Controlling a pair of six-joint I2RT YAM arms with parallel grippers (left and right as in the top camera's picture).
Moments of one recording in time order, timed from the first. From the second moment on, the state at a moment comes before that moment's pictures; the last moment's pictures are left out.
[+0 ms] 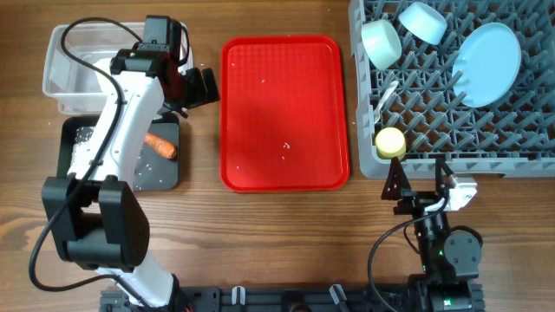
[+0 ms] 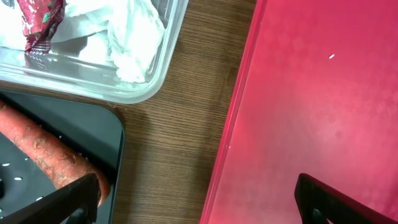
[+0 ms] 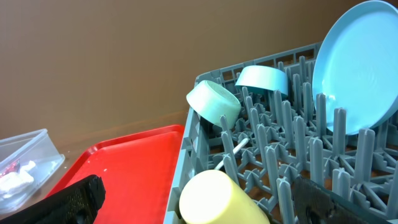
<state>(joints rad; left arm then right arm) -0.10 1.83 1.54 -0.96 0.04 -0.37 0.05 0.02 0.01 0.00 -0.02 0.28</state>
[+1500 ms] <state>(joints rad) -0.03 0.82 0.35 -0.02 0.12 -0.37 0.05 0.02 0.01 0.00 -0.02 0.29</state>
